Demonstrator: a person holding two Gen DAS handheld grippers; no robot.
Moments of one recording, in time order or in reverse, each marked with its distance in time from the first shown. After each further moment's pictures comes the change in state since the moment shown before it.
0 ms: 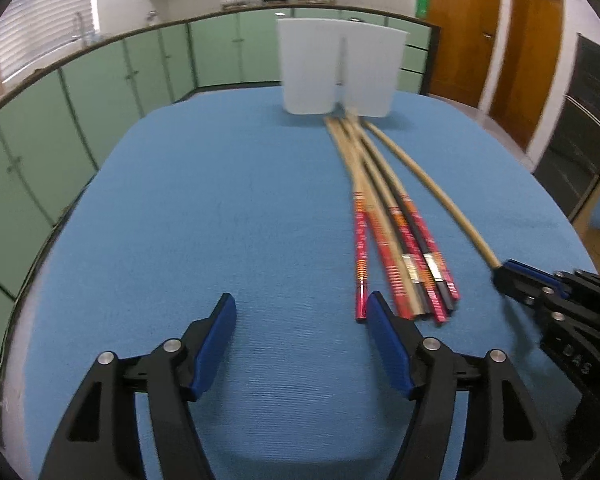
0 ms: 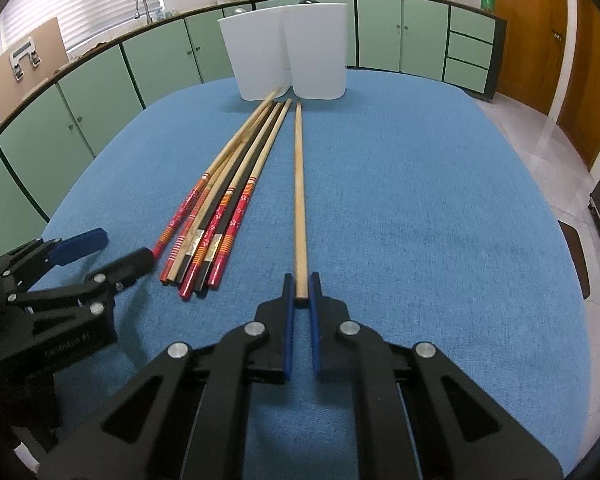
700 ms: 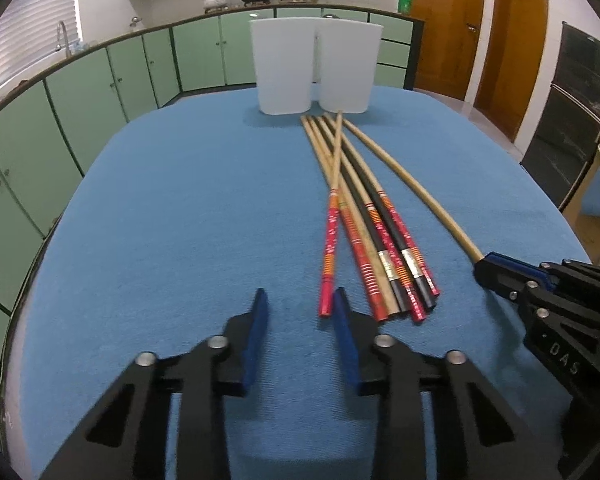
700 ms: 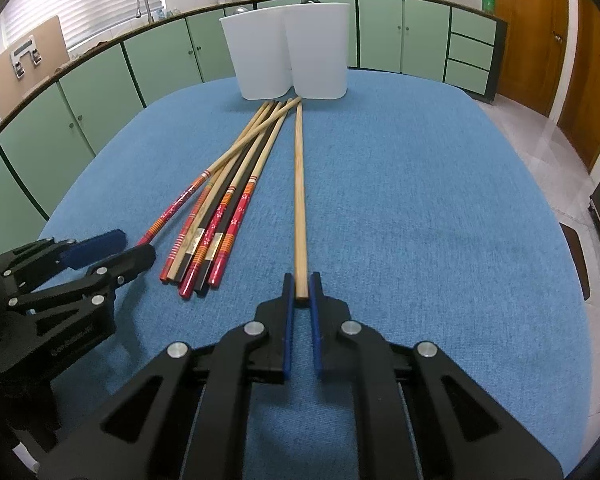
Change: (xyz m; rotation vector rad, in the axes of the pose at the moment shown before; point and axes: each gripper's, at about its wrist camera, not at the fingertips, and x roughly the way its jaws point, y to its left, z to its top) left arm 0.002 -0.017 0.001 0.061 0.000 -0.055; right arm 0.000 0.000 -0.001 -0.007 -0.002 0.001
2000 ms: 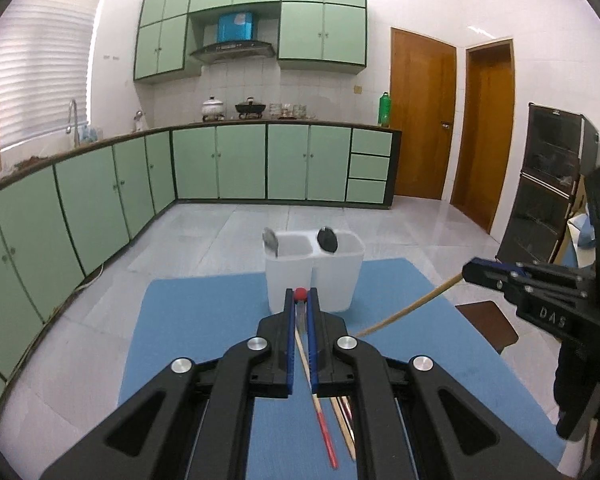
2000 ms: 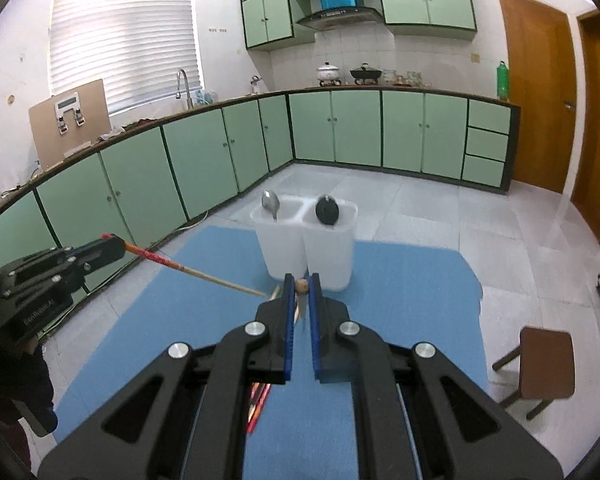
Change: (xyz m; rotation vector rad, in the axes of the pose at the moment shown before) left arm -0.138 0.031 0.121 0.016 -0.406 -0.060; right arm -0.124 -0.015 0.142 -0.084 -0.324 0.096
